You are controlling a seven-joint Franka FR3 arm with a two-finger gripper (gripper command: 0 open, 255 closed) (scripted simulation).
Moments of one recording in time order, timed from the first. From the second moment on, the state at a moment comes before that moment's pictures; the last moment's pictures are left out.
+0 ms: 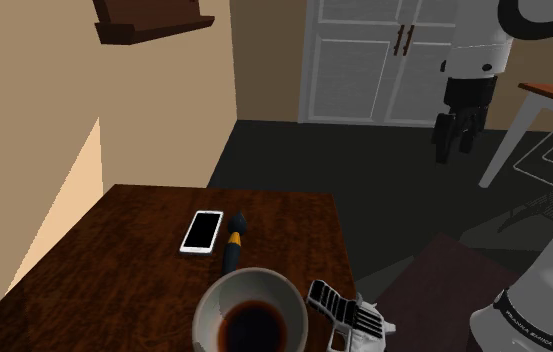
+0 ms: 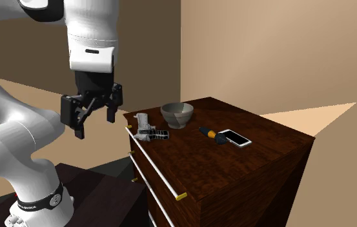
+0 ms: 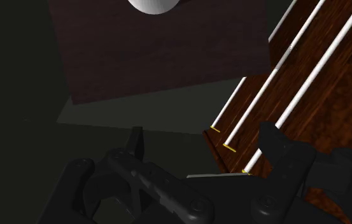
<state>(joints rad) 0.01 -0.77 0.03 -2.41 0.05 1.45 0.16</state>
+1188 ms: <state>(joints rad) 0.07 -0.49 0.39 -2.37 0.28 1.81 0.63</state>
